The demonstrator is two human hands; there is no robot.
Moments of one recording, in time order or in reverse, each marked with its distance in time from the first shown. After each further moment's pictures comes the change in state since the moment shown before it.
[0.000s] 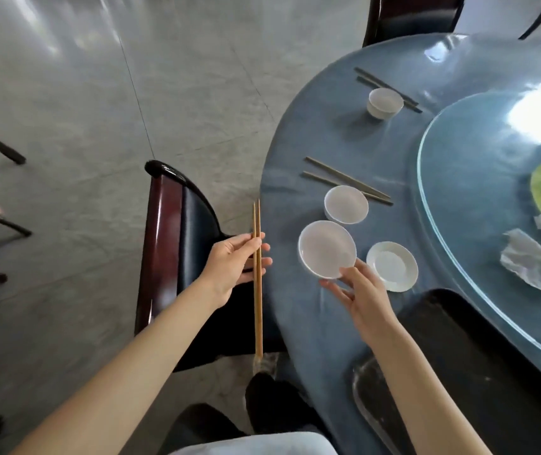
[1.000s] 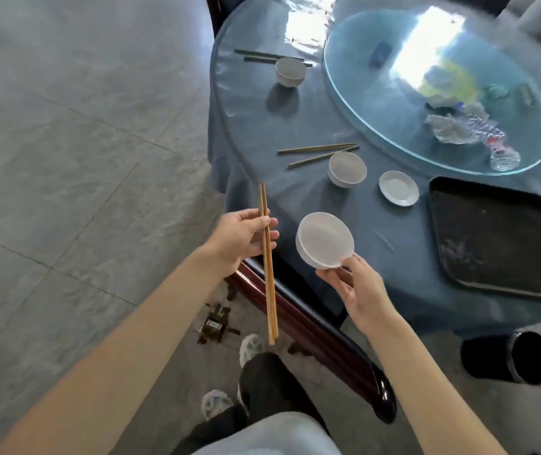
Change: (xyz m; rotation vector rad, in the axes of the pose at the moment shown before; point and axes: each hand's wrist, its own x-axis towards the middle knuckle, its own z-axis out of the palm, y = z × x) left_hand 0.187 0.181 -0.170 0.338 -0.719 -0.195; right_hand -0.023 0.075 0.324 0.549 0.639 -0.146
